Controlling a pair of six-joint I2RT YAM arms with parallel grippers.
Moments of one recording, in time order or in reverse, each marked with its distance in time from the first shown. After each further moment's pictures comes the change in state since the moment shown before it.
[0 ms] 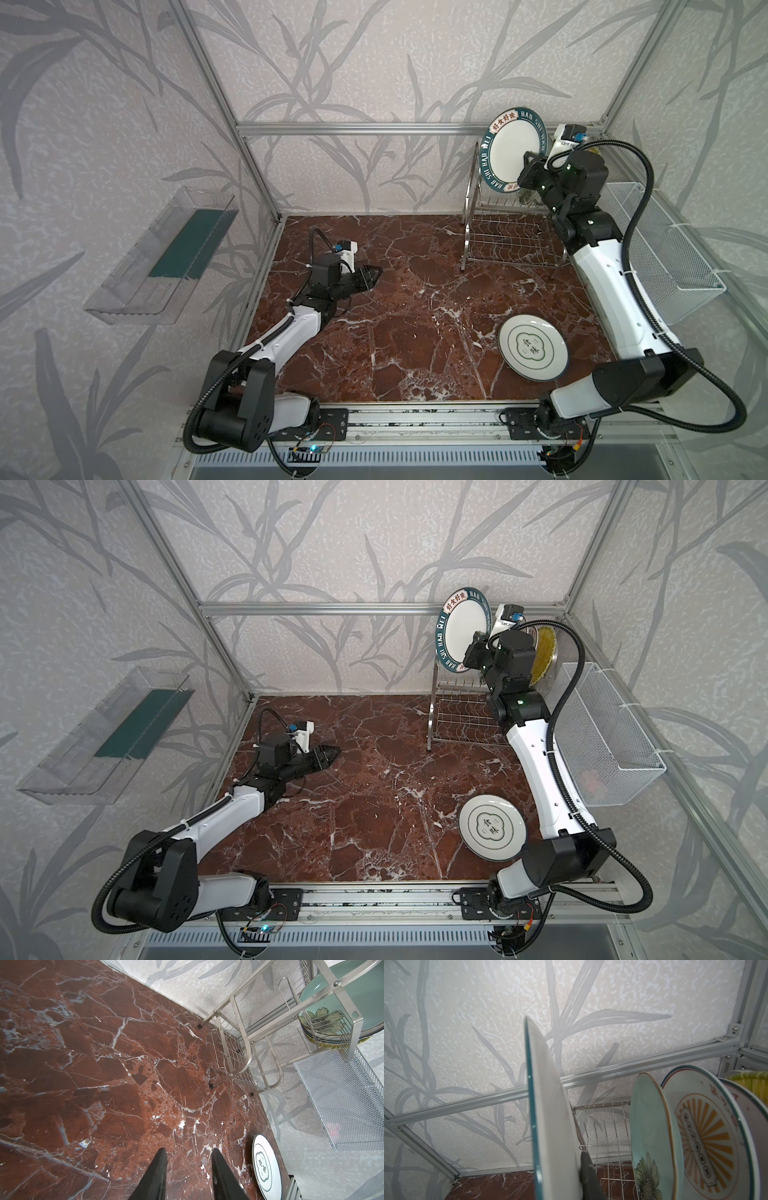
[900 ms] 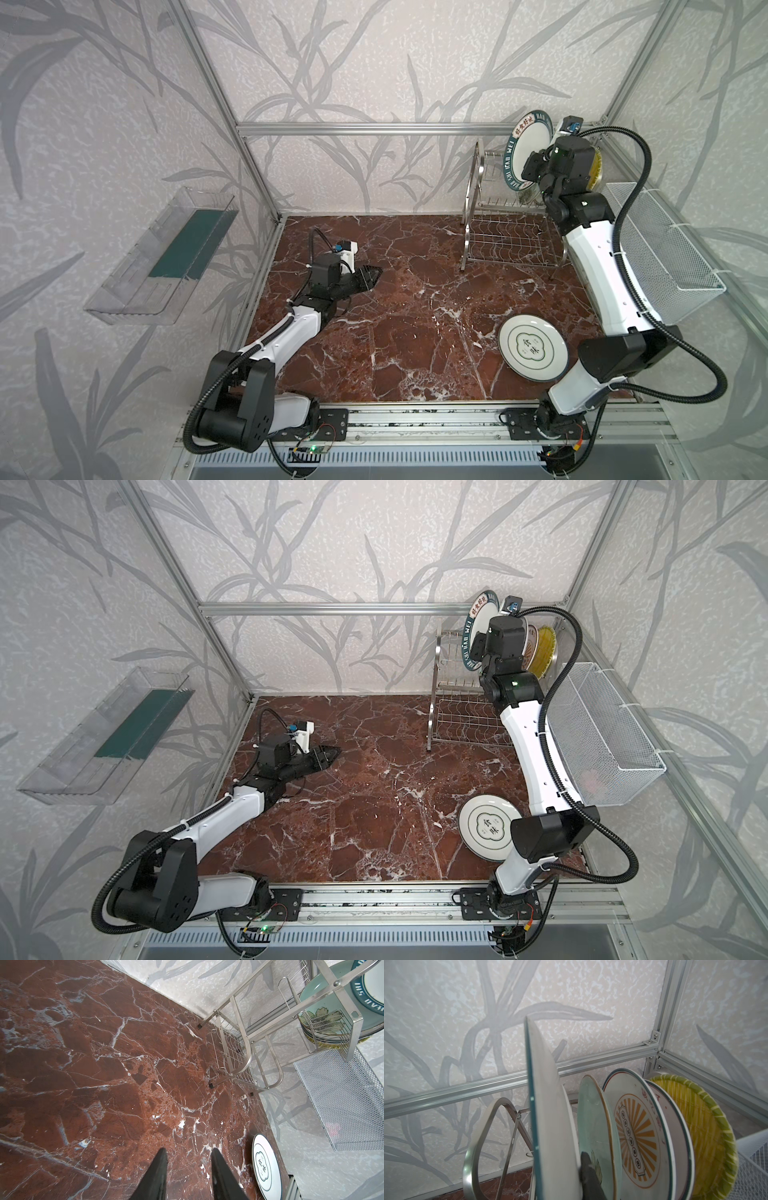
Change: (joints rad) left arm 0.000 0.000 0.000 0.000 0.002 -0.001; right arm 0.029 0.175 0.259 -0.219 0.318 -0.103
